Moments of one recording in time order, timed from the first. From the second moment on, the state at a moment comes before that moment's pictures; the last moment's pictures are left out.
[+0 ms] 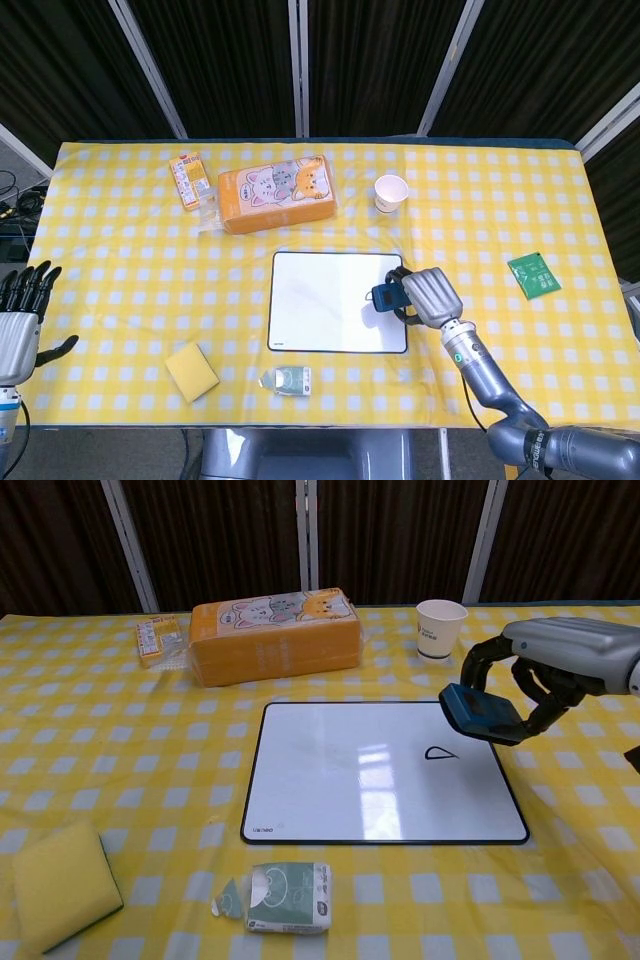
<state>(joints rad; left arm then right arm) -0.10 -1.22 -0.07 -1.54 1.51 1.53 0.12 0.62 -1.43 0.15 -1.60 -1.21 1.02 -0.33</state>
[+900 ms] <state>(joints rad) -0.11 -1.20 -0.08 -1.52 1.47 1.50 0.06 0.76 -1.66 0.18 -1.50 -1.05 0.97 -0.54</state>
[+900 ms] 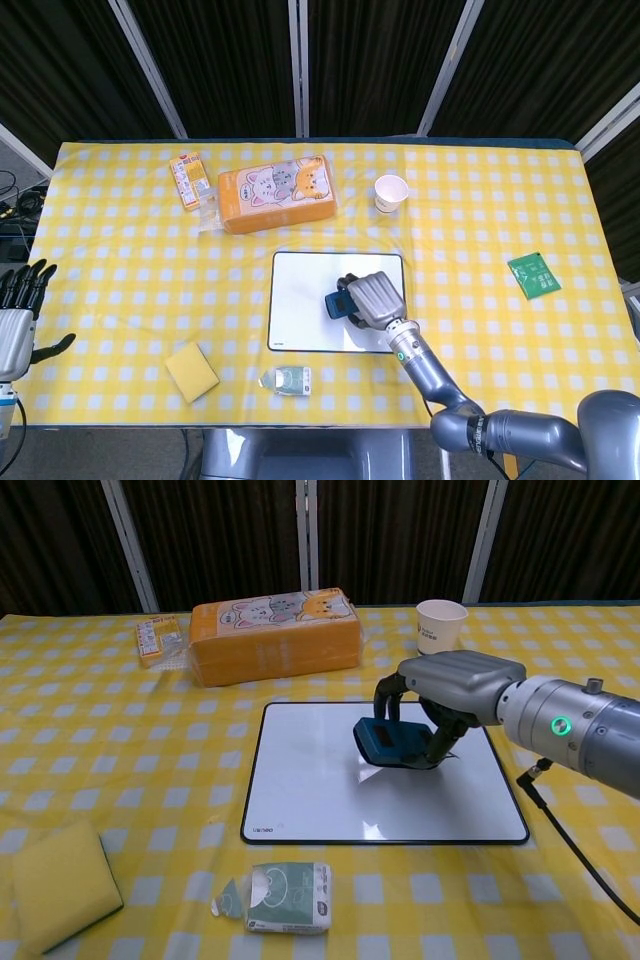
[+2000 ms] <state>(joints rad) -0.12 -1.21 -0.07 -1.52 1.47 1.49 0.07 0.78 -1.75 0.16 -1.43 -1.05 0.94 -0.47</state>
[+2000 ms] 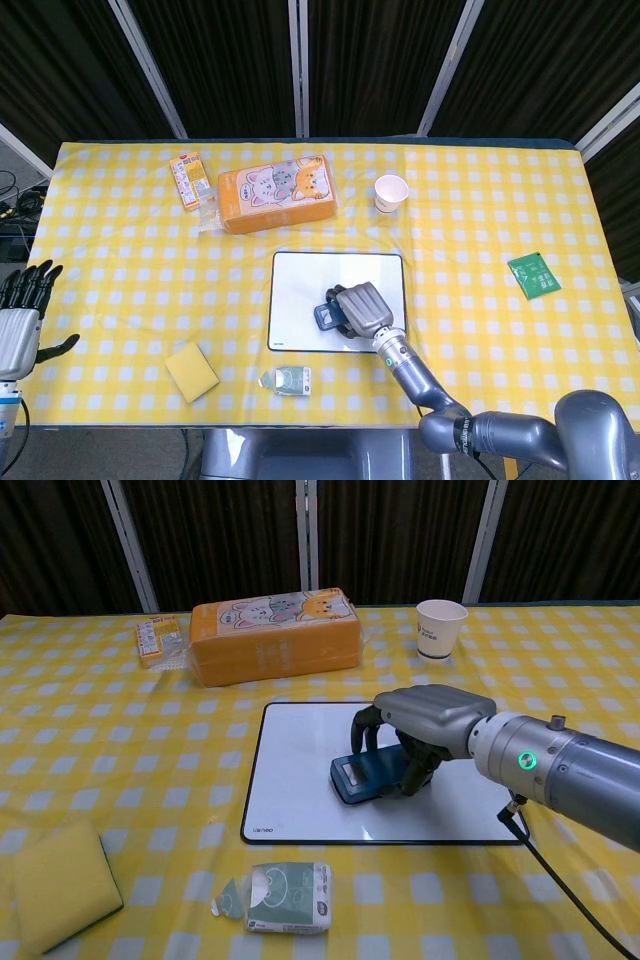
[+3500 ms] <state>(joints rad) -0.12 -1.21 -0.07 -1.53 1.48 1.49 0.07 0.79 -1.75 0.18 -1.40 -0.99 0.93 -0.48</state>
